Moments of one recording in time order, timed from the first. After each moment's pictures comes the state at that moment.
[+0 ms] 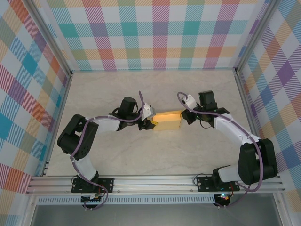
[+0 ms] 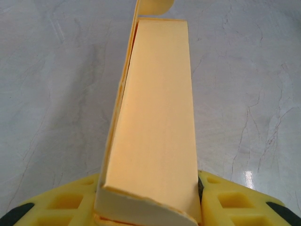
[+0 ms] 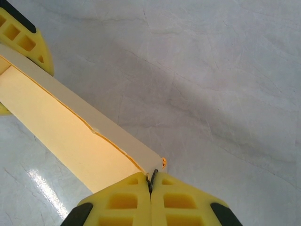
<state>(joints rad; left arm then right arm) -0.51 1.76 0.87 0.23 0.75 0.50 0.29 1.37 0.89 -0.38 -0.40 -0.31</state>
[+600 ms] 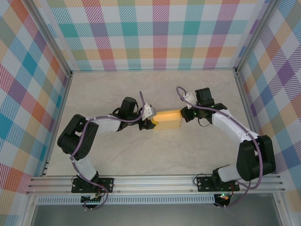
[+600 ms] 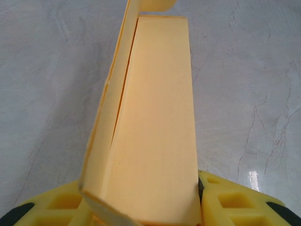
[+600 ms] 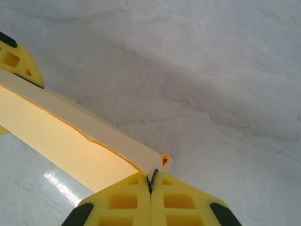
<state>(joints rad) -0.52 1.76 0.88 0.23 0.71 0.50 0.32 1.41 0.97 -0.48 -0.32 -0.16</state>
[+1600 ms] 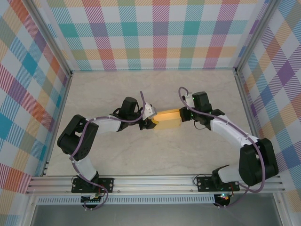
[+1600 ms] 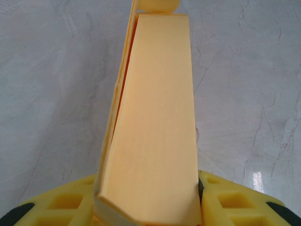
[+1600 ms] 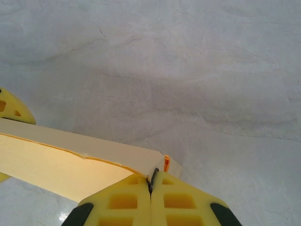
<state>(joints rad) -0.53 1.75 0.88 0.23 0.67 0.47 0.39 1.35 0.85 -0.29 -0.19 0.12</state>
